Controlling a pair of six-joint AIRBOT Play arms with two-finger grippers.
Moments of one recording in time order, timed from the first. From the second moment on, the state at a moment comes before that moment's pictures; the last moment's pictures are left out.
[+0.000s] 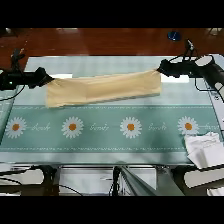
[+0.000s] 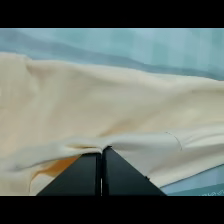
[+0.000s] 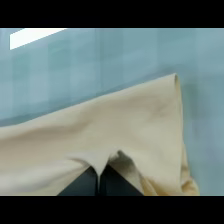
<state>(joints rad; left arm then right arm) 0.31 -1.51 1.19 0.71 -0.96 -1.13 -0.10 -1.67 1.38 -0.81 0.75 1.28</state>
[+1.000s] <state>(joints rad) 0.38 -1.66 1.34 0.74 -1.02 -1.09 -0.05 -1.78 1.43 -0.84 0.56 1.32</state>
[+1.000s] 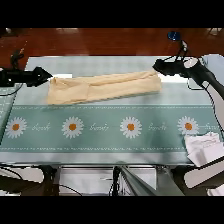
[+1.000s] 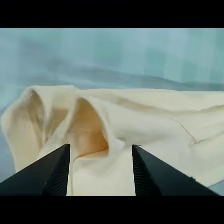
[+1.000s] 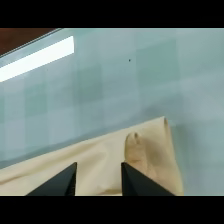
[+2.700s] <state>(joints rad) 0.29 -1.61 1.44 0.81 -1.34 -1.24 -0.13 -1.75 1.56 -0.72 1.09 1.28</state>
